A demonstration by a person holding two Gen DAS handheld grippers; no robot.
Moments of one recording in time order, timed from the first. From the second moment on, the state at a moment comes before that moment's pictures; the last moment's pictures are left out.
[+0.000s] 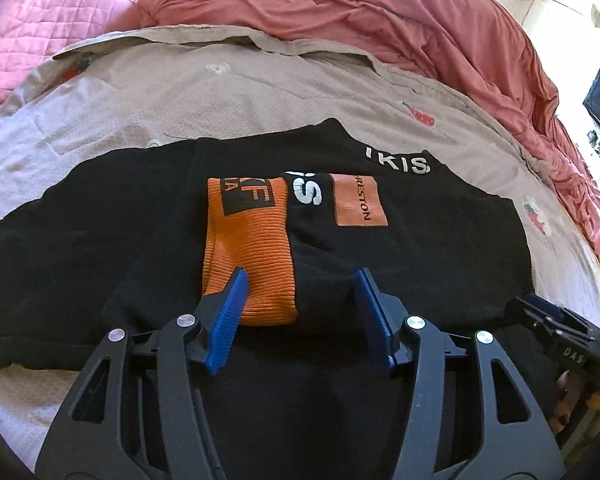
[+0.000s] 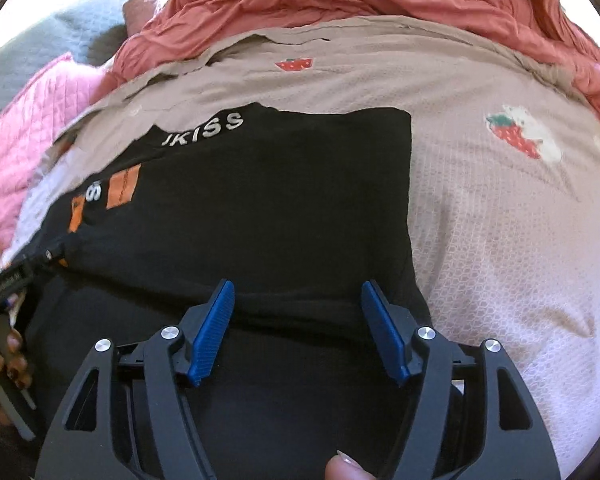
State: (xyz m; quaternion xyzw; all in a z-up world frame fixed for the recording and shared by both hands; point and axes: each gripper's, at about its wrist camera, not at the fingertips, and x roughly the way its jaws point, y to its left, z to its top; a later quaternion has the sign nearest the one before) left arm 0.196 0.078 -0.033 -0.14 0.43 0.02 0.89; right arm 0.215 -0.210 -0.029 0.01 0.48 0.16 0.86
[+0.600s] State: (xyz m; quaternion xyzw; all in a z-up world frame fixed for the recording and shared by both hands) left arm 0.160 0.085 -0.003 -0.14 0.38 0.03 0.91; right arm 0.190 -0.218 0.013 0.02 0.44 0.18 0.88
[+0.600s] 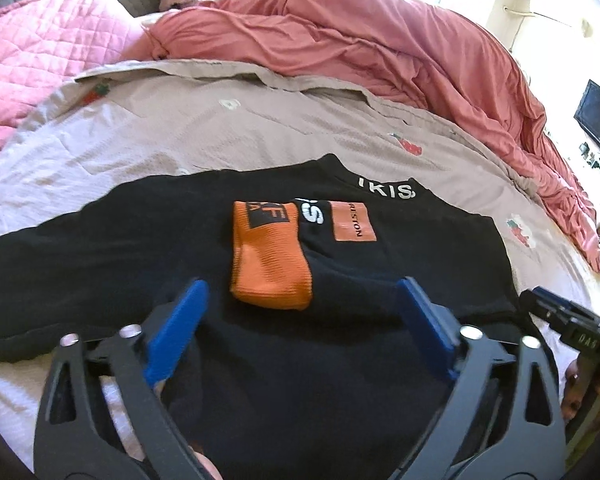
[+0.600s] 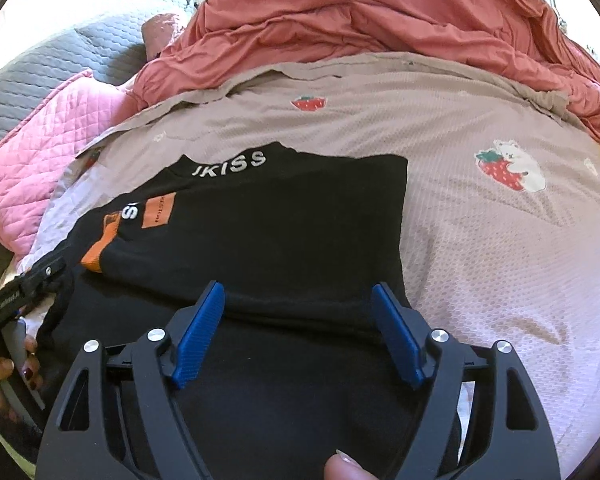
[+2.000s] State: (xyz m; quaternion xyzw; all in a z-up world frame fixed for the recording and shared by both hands) left arm 0.043 0.179 0.040 -0.19 0.35 0.13 0.91; right arm 0.119 -0.133 0.087 -0.02 0.37 0.27 0.89
